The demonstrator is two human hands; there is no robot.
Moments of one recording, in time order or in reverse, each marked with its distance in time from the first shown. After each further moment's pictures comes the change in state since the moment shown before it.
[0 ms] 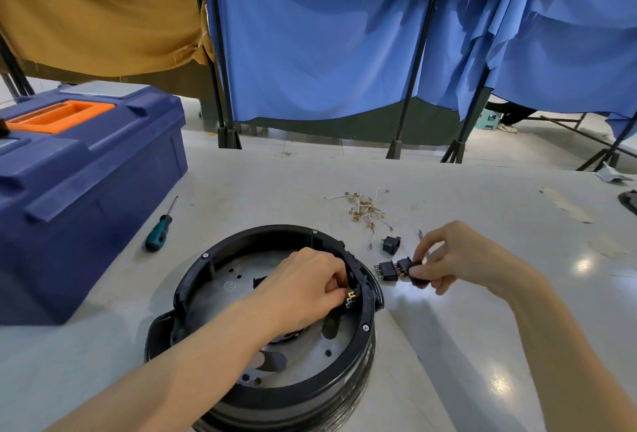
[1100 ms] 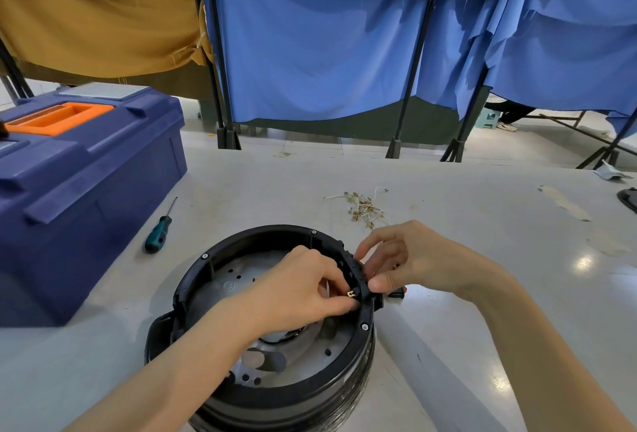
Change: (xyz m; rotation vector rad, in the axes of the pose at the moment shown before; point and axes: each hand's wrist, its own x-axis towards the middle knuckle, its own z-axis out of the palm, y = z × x) left_hand -0.009 0.008 -0.014 -0.279 -0.048 0.039; right_hand -0.008 -0.036 0.031 0.052 -0.248 -0.285
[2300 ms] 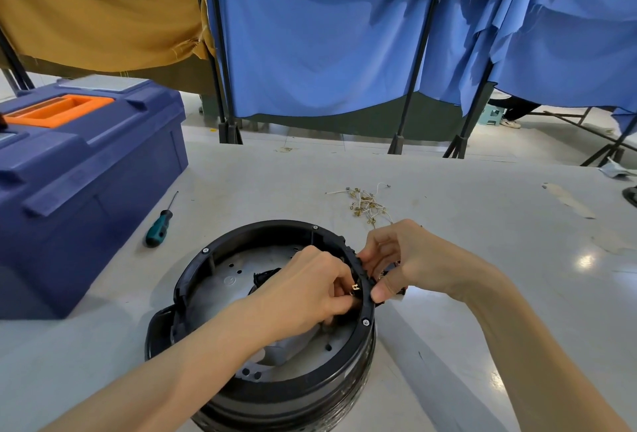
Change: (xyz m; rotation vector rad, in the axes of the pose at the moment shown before) left_hand 0.001 0.001 0.012 0.101 0.017 -0.009; right_hand 0.004 -0.001 0.010 0.016 -0.015 0.025
